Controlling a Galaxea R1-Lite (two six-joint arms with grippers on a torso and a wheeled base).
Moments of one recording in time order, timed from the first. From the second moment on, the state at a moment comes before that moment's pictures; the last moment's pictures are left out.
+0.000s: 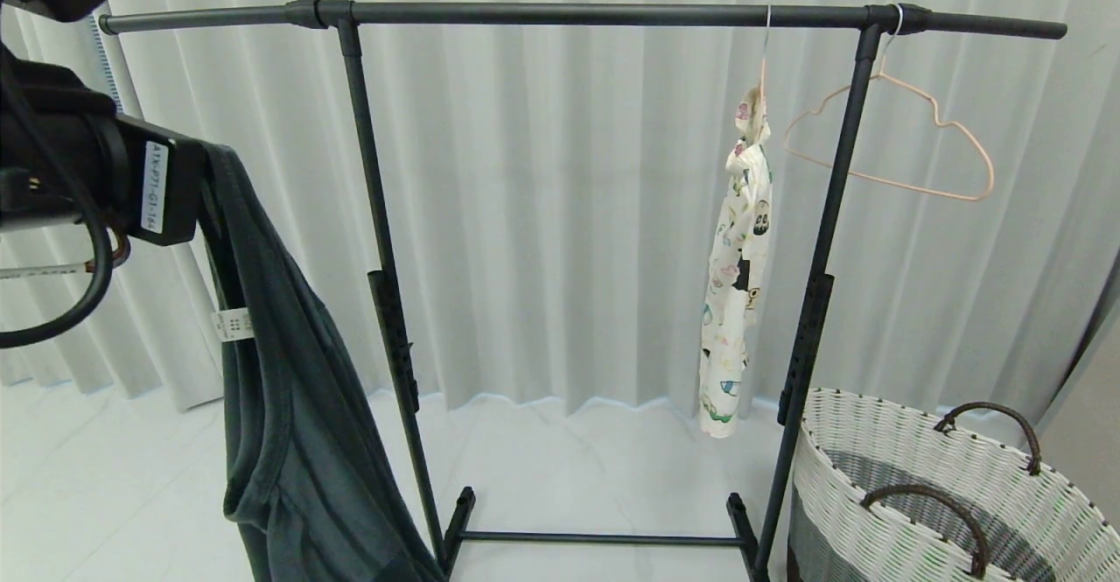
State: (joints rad) left arm -0.37 1.28 -1.33 0.34 0.32 0.28; right arm 0.10 0.97 -1.02 0.38 -0.13 -0.30
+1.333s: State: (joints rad) left arm -0.37 1.26 -1.25 0.18 0.32 0.31; right arm 0.09 0.97 -1.01 0.38 -0.11 -0.31
